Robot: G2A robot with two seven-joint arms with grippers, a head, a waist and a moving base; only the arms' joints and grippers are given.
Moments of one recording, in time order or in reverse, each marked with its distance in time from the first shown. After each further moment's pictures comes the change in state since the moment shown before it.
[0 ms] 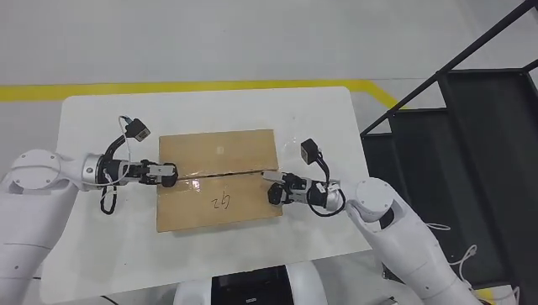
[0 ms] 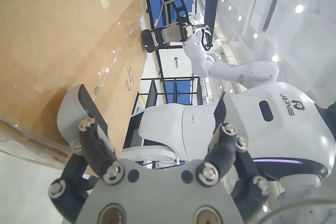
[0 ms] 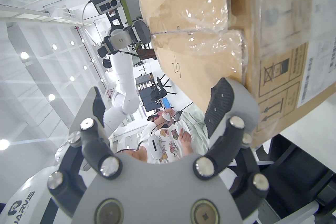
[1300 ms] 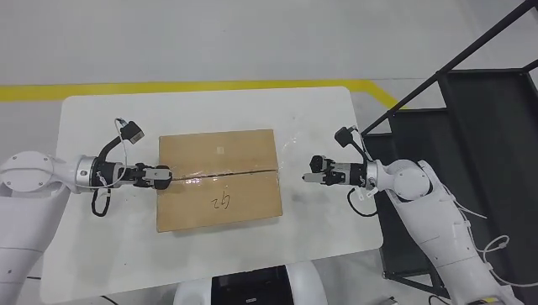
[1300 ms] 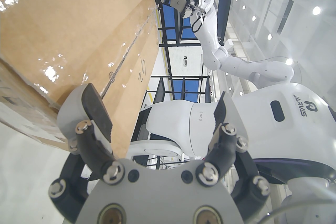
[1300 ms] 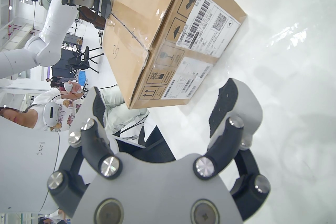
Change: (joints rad) left arm 0.019 0.022 -0.025 -0.023 0.050 0.005 -0.005; right arm 0.113 0.057 0.180 0.297 -0.369 -0.753 0.218
